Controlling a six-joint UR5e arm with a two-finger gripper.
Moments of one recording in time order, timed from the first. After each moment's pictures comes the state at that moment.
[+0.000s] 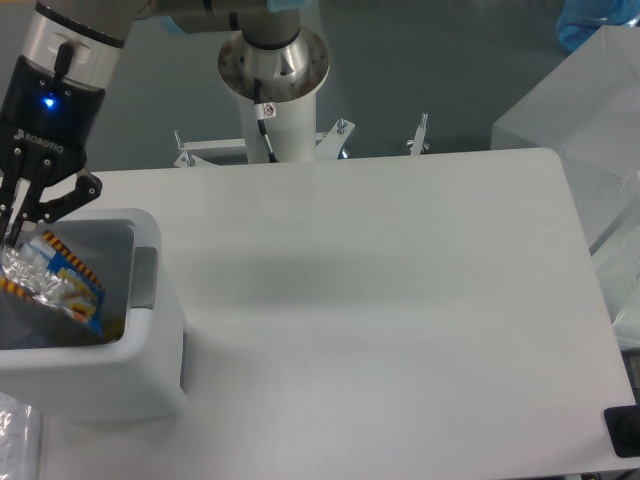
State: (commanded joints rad) arm 2.08 -1.66 -1.55 -0.75 1.07 -0.13
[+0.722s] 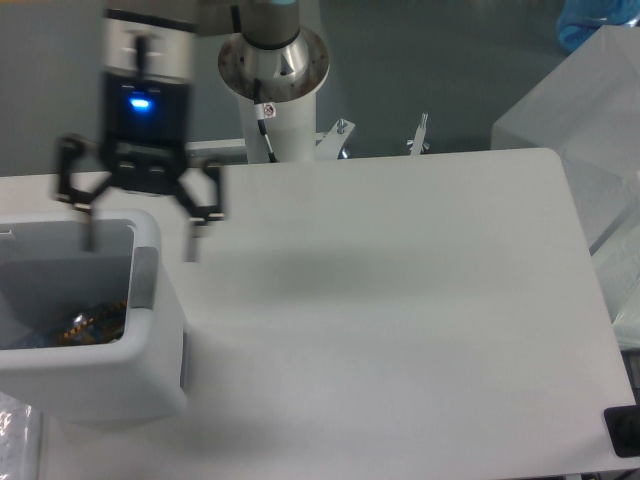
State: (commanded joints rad) arm 2.40 -1.67 -1.53 -0.75 1.35 0.22
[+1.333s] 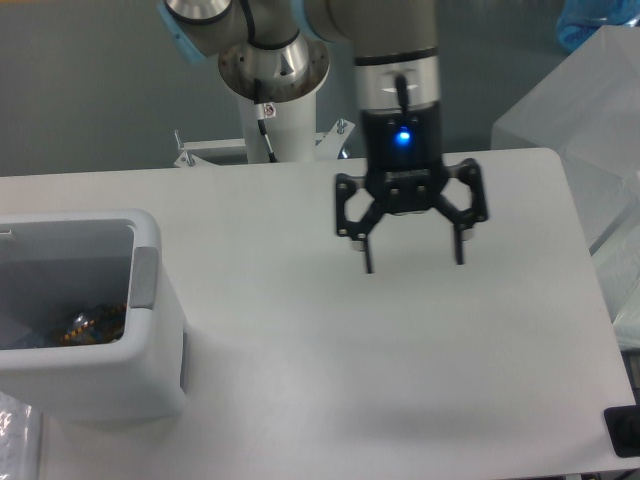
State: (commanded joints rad) arm 2.62 -1.71 -1.58 -0.82 1.35 0.74
